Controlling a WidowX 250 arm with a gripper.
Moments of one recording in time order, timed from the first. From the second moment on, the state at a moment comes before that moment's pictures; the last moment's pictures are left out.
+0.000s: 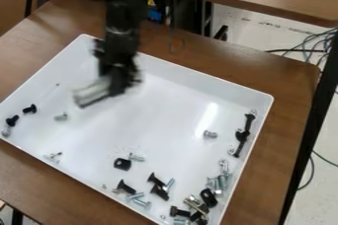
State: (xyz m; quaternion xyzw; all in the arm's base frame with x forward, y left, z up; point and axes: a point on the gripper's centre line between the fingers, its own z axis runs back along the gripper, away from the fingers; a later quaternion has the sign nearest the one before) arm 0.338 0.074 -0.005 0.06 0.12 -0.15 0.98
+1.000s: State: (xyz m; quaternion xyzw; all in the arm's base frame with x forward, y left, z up) arm 0.304 0.165 -0.046 0.07 0.13 -0.11 0.98
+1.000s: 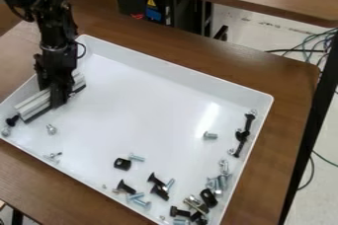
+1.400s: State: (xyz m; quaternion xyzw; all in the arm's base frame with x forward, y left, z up) arm 0.290 0.136 -0.054 0.04 0.06 -0.04 1.00
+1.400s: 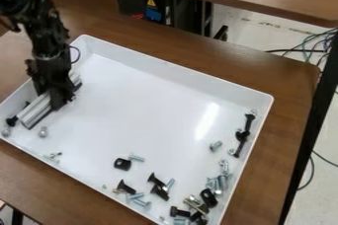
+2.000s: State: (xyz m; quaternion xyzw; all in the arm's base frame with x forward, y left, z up) arm 0.287 0.018 -0.061 0.00 0.02 -0.06 1.00
